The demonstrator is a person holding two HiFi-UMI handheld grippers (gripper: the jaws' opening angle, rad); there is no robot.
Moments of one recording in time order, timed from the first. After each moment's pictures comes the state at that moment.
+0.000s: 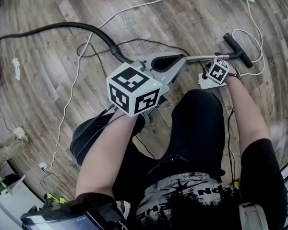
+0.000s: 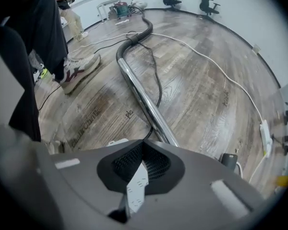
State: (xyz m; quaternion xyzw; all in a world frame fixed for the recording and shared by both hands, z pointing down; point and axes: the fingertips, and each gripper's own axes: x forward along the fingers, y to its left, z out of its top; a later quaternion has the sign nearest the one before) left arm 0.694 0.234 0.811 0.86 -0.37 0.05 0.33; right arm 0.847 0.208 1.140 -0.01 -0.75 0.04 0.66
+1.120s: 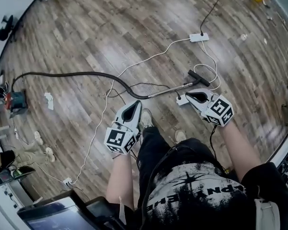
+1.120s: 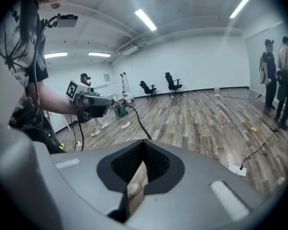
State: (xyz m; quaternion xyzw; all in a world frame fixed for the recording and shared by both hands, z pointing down) left arm 0.618 0.316 0.340 0.82 -0.54 0.06 0.21; right arm 0.783 0.263 0.393 0.10 -0.95 0.15 0.25
